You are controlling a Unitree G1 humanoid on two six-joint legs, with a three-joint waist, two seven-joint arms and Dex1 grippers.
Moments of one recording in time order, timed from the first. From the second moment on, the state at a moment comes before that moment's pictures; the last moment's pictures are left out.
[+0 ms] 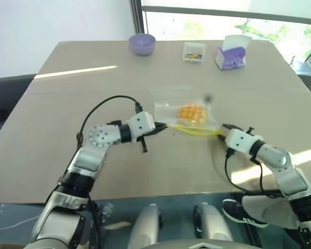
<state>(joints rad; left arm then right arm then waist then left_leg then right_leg) -0.47 0.59 -0.18 0.07 -0.10 -0.03 -0.93 -0.16 -0.67 0.11 -0.09 -0.16 -0.03 0.59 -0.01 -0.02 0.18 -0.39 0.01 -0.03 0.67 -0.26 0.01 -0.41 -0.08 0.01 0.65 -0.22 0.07</state>
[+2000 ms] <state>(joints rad) -0.50 0.54 -0.13 0.01 -0.26 0.21 -1.00 -0.50 -0.42 0.40 -0.17 -0.38 0.00 0.65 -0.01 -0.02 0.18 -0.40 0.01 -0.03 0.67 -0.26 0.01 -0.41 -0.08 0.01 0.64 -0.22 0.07</state>
